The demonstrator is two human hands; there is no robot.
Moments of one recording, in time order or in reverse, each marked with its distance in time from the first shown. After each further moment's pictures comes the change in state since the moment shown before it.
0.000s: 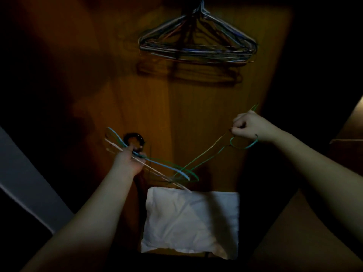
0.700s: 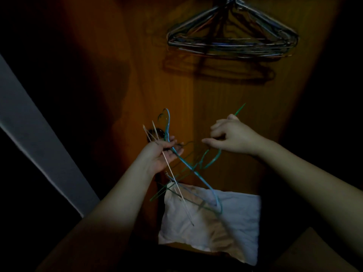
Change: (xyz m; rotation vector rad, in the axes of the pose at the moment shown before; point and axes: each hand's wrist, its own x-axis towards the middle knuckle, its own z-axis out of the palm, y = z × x) left_hand -0.039 0.003 0.003 0.272 -0.242 -0.027; right_hand 0.045 -0.119 0.038 0.007 0.095 -0.276
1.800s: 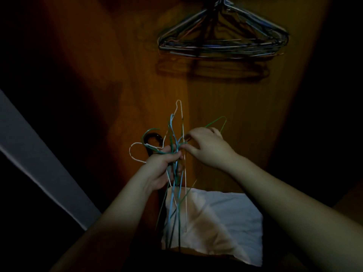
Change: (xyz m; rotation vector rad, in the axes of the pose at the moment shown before) left_hand -0.019 -0.018 0.002 0.390 -0.272 0.086; right_hand 0.020 -0.037 0.033 0.061 0.004 0.303
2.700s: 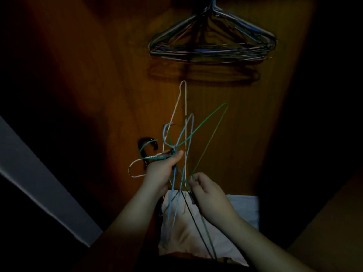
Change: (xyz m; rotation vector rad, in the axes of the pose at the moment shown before) left_hand 0.013 -0.014 0.024 -0.010 0.292 0.084; right_hand -0.097 -0.037 0.041 0.783 0.027 0.445
